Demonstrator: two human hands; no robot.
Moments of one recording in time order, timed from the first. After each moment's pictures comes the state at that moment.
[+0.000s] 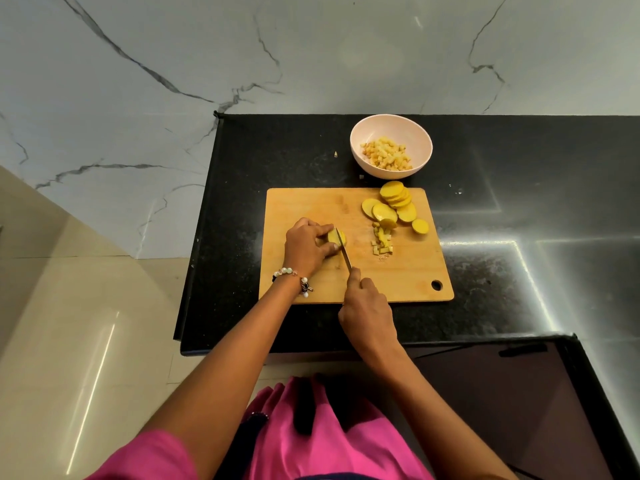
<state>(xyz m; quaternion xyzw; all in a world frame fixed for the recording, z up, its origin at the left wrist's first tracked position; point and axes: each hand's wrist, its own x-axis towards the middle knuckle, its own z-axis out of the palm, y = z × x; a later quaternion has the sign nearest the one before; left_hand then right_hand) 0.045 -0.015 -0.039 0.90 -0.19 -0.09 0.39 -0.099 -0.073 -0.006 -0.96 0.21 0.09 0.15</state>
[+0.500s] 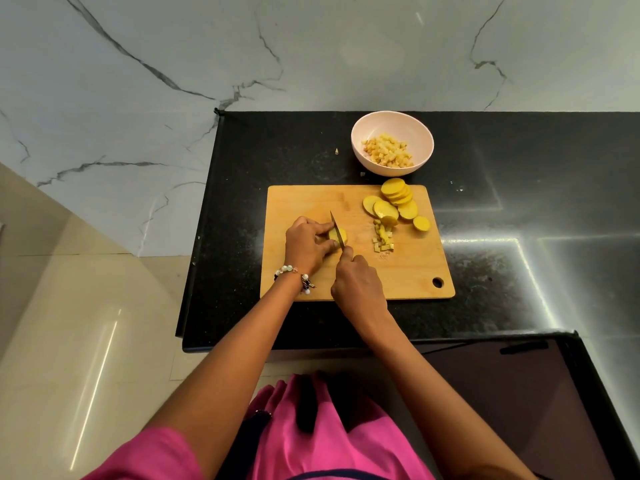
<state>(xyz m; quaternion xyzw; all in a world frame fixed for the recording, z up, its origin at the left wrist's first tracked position) 0.044 -0.015 -0.038 0.90 -0.17 -0.09 0.40 -0.065 -0.075 -0.005 -0.97 0.20 0.06 0.14</state>
